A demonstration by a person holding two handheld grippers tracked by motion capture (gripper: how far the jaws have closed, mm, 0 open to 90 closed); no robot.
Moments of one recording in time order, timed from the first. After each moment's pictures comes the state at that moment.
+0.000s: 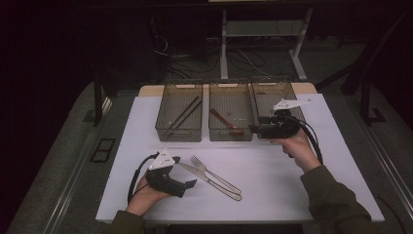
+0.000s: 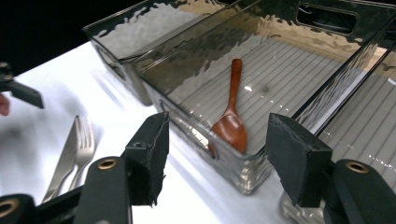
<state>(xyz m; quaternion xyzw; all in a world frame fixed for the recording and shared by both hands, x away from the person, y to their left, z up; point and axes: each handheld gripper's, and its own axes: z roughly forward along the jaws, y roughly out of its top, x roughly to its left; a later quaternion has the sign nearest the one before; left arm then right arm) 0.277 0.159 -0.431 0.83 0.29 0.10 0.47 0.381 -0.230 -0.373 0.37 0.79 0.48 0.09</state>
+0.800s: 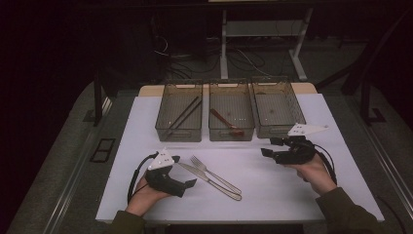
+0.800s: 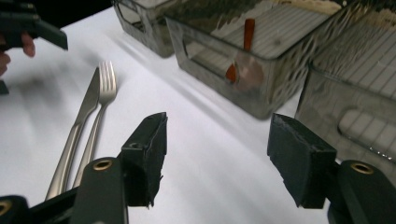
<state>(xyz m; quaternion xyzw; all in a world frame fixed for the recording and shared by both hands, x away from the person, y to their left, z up) 0.275 0.159 -0.427 0.83 0.29 0.11 0.47 0.321 -0.262 -0.402 0.36 0.80 0.47 0.10</state>
